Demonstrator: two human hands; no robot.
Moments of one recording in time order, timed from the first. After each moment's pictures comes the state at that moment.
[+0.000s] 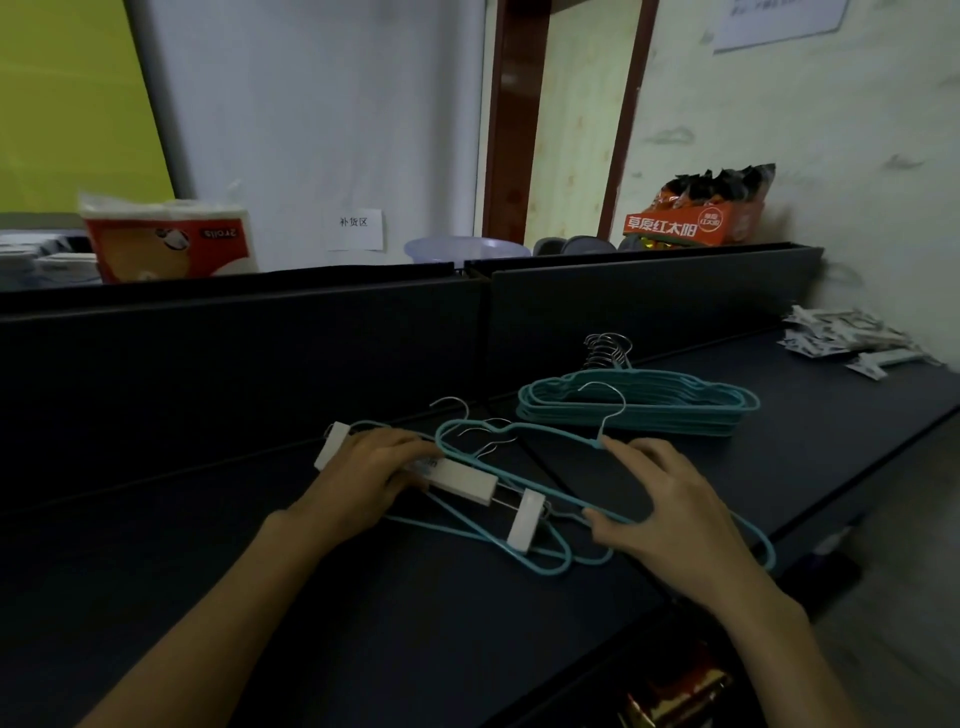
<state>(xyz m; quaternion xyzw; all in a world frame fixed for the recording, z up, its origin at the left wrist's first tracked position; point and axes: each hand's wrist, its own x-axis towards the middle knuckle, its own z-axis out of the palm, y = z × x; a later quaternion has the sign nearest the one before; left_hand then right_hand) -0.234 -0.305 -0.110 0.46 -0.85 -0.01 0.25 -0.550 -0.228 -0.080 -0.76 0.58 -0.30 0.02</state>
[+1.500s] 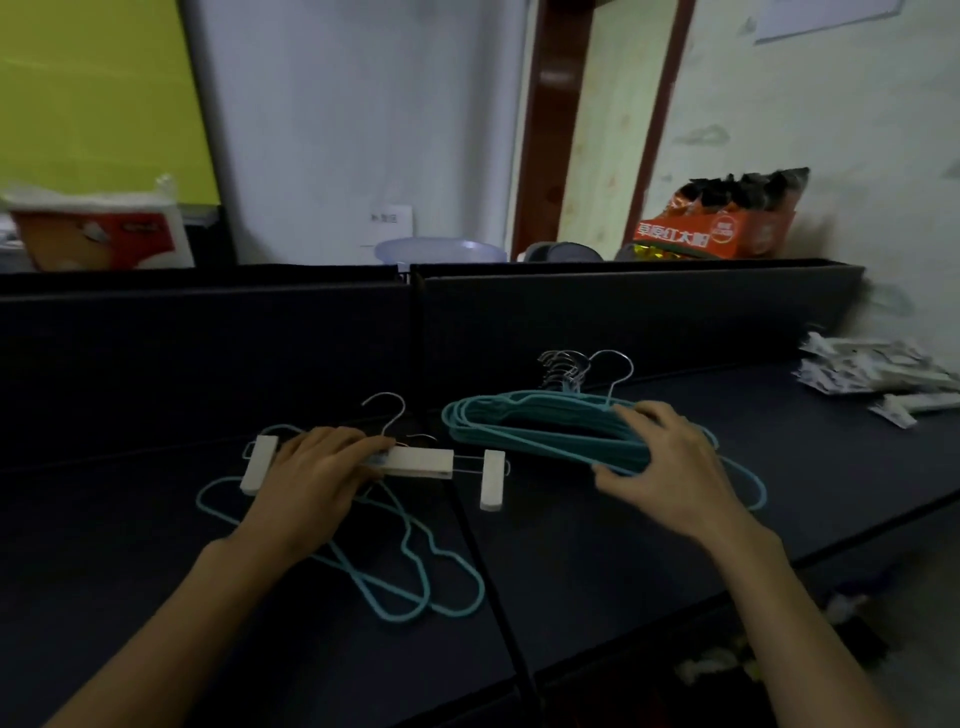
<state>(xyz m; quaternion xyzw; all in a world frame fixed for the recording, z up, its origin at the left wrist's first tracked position) -0.327 -0.293 -0.098 0.60 -0.75 0.10 0.26 -0.680 -0.339 -0.060 -0.78 0.57 -0.26 -0.01</state>
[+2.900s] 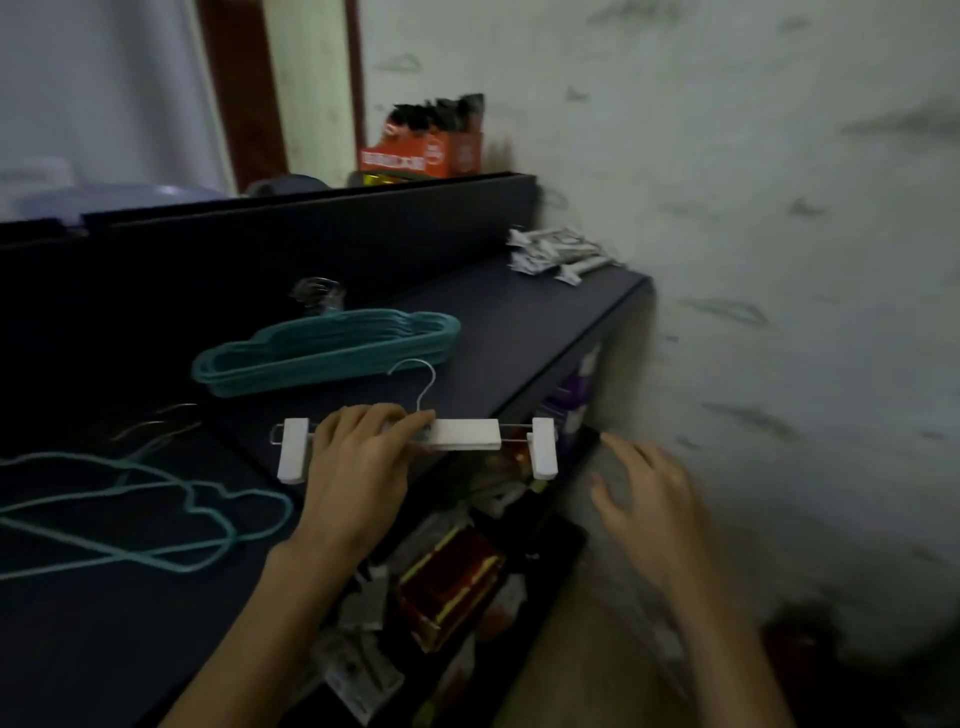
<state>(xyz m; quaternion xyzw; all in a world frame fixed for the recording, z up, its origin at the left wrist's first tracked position) -0.520 -0.244 -0.110 0.38 -0.85 0.05 0.35 -0.755 -0.107 -0.115 -0.53 0.79 -0.29 -0.11</state>
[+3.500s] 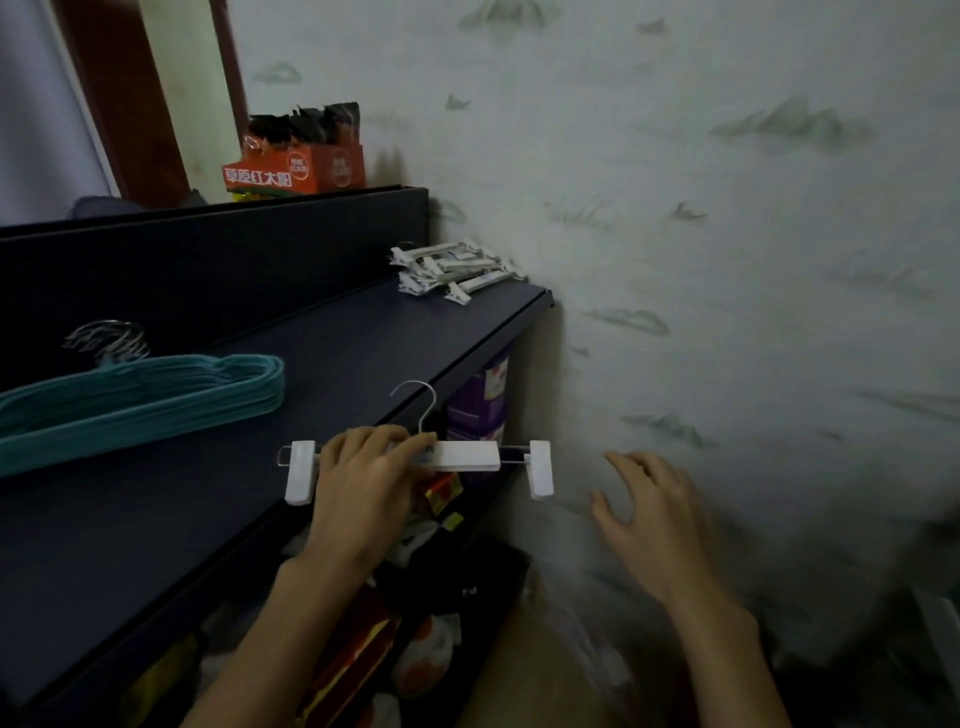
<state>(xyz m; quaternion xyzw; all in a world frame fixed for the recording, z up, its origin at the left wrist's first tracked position) -0.720 -0.246 -0.123 0.33 -0.88 0.03 0.34 -0.942 -0.076 -0.129 -0.47 0.83 -0.26 -0.15</state>
